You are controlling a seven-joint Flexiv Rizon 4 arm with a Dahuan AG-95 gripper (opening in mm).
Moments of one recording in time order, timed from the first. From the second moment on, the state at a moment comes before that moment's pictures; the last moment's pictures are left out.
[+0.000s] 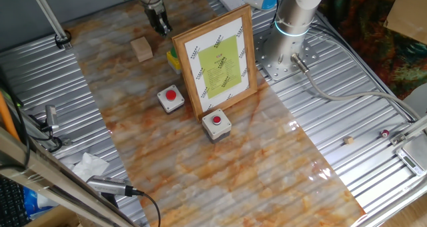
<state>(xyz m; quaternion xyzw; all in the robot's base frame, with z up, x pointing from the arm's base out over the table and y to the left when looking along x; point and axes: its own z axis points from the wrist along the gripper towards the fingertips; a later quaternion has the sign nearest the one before) 0.424 -0.199 0.131 0.07 -1.00 0.05 0.05</state>
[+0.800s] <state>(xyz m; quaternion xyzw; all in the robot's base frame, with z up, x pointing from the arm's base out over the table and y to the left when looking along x) 0.405 -0.261 0.126 0.08 -1.00 0.02 0.05</state>
